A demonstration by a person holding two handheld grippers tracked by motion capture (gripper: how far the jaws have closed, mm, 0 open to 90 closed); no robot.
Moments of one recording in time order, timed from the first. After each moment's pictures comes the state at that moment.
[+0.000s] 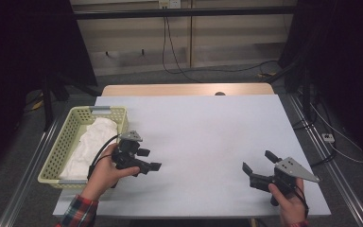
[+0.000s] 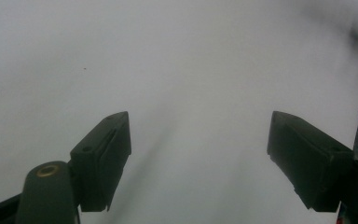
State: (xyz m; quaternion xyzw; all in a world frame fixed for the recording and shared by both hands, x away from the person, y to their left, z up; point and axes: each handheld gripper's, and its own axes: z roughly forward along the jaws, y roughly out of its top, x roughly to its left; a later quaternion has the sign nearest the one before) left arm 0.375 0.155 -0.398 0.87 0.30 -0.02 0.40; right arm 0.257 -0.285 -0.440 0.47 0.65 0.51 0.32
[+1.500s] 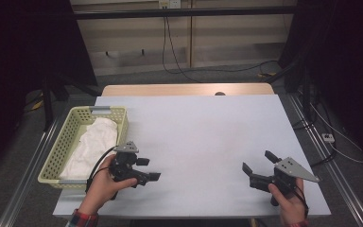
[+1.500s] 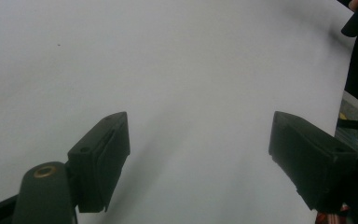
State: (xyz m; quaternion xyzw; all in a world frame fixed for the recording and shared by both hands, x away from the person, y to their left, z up) left arm 0.351 0.163 -0.414 0.85 0.31 -0.03 0.43; right arm 0.258 -0.285 -0.440 0.47 0.65 0.51 0.32
